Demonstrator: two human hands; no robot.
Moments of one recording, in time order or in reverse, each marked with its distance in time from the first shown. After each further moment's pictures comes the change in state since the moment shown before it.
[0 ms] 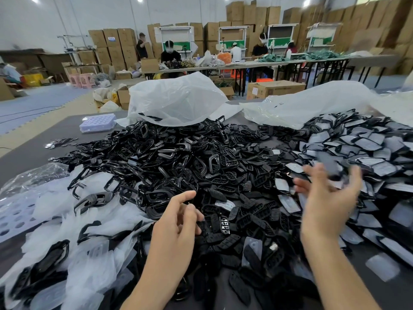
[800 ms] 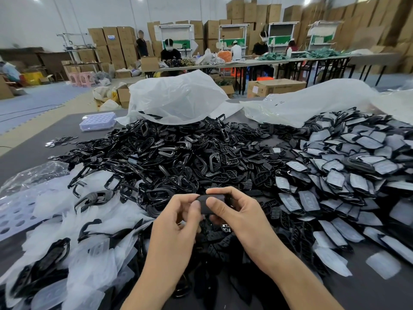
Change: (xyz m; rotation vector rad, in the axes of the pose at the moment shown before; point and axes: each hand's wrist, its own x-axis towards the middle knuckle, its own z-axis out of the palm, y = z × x) left_hand -0.001 0.008 -0.001 -0.034 0.035 0.046; right_hand -0.076 0.012 0.037 -0.034 -0.943 0.399
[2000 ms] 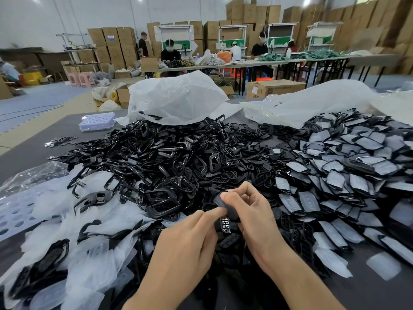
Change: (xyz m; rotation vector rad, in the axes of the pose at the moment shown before) left_hand -0.011 0.004 -0.003 0.603 -0.210 0.505; right_hand 0.006 0.000 -0.006 0.069 0.187 -0.001
